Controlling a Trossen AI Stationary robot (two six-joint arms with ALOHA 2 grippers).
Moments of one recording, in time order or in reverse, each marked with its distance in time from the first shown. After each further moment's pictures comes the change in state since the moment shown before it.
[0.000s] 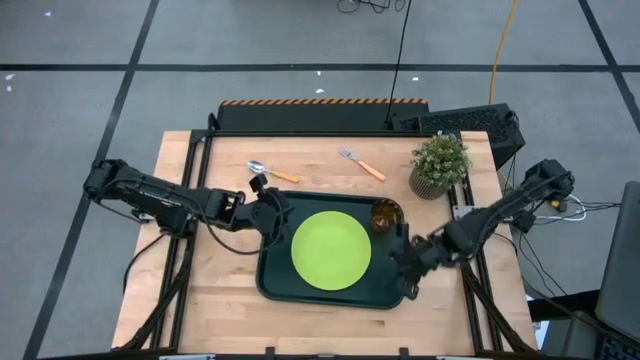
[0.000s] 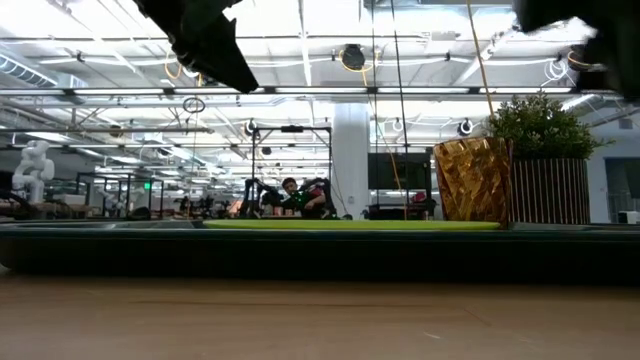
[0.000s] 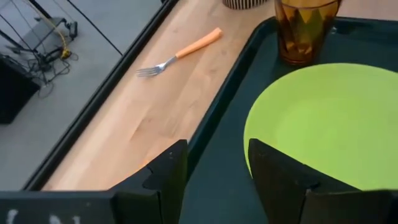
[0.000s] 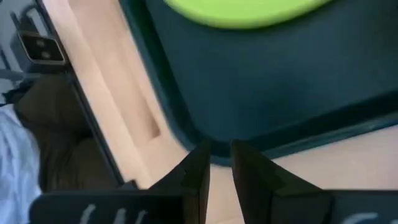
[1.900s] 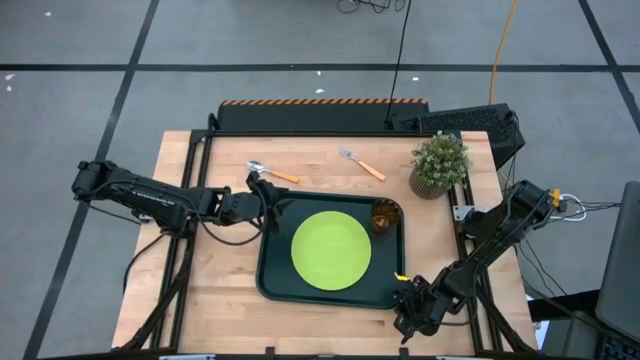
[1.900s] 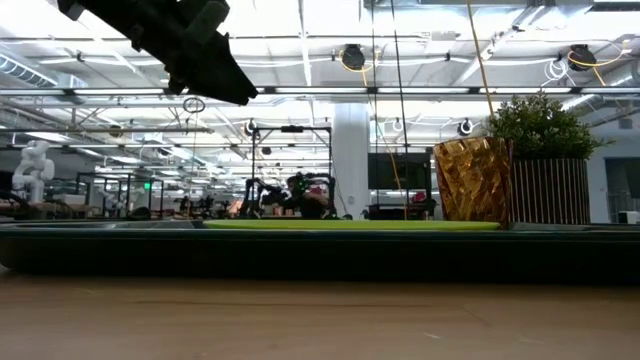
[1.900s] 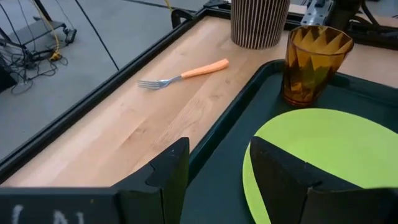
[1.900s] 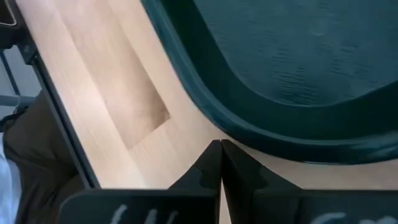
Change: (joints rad) left arm 0.067 -0.137 -0.268 0.385 0.045 -0.031; right arm 0.334 0.334 -0.131 0.489 0.243 0.381
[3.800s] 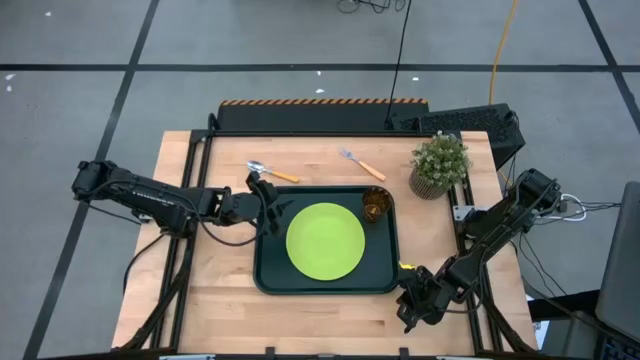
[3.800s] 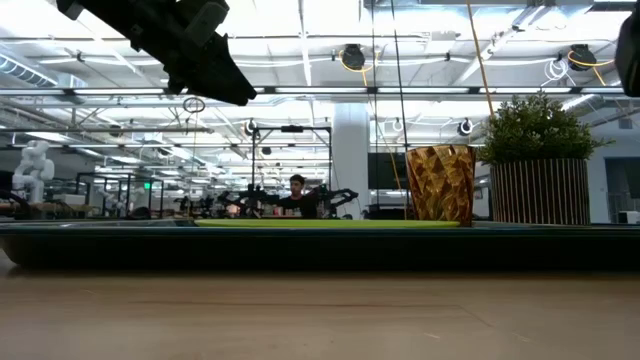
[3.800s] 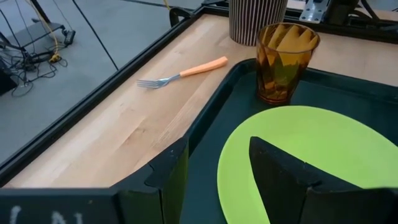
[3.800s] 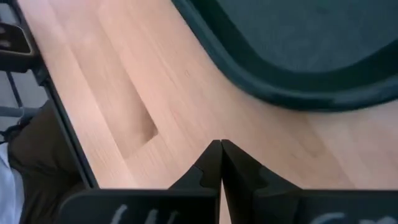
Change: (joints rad) left arm -0.004 0.000 0.002 -0.013 0.000 0.015; right arm -0.034 -0.142 -0.050 -0.081 0.028 -0.032
